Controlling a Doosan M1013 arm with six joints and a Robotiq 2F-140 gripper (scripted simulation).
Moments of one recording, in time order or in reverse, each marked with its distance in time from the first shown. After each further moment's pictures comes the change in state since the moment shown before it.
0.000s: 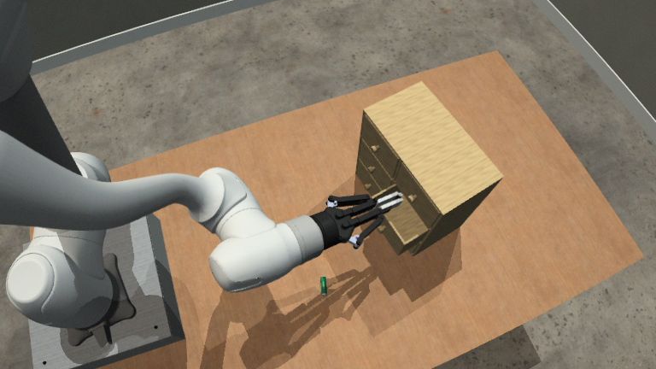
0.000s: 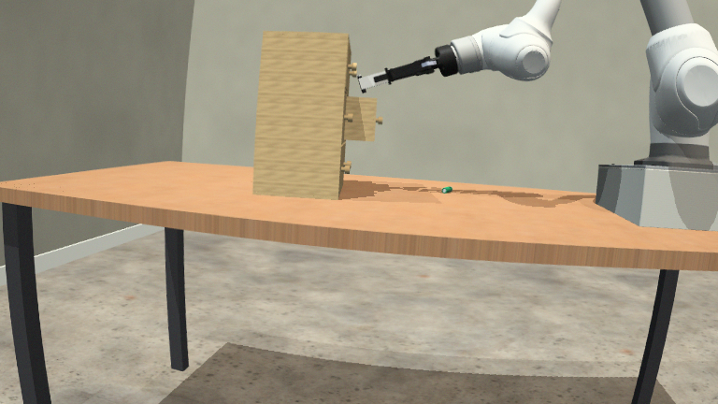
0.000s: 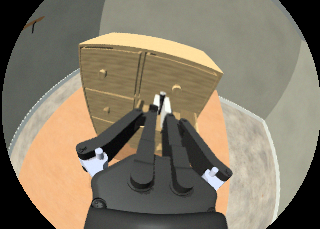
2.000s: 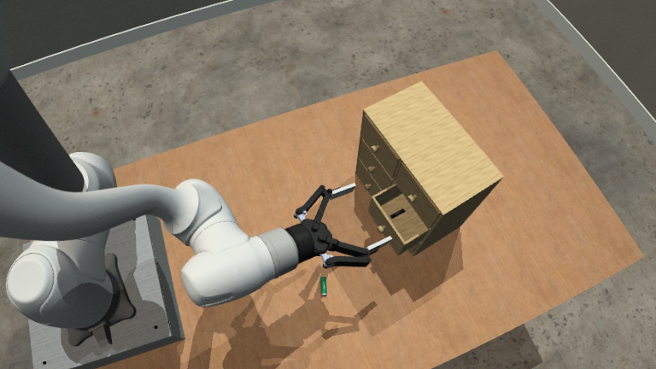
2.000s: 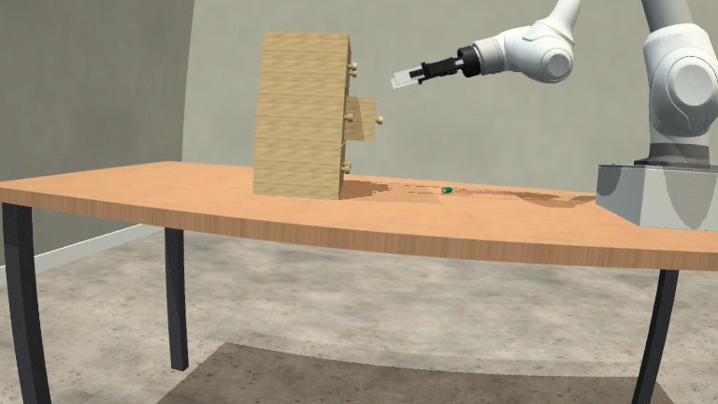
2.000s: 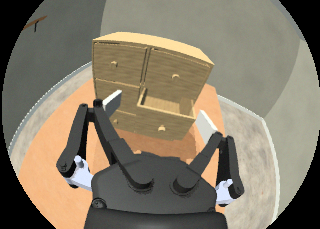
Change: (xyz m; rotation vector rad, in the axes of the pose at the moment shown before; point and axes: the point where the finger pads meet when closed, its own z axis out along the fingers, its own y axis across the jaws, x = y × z) arm -0.016 0.000 -0.054 -0.001 0.000 0.000
